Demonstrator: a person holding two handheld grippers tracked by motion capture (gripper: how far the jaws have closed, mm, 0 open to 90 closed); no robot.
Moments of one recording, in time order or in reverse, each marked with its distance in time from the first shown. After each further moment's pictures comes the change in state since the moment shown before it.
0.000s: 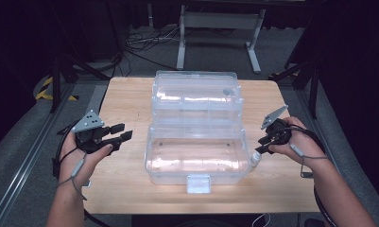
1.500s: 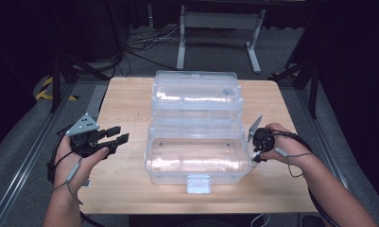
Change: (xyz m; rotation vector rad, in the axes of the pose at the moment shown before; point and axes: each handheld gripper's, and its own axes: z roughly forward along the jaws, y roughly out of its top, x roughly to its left) left arm 0.000 -0.006 -0.008 0.003 0.005 -0.024; right arm 0.001 0.010 0.051 0.259 0.051 -0.185
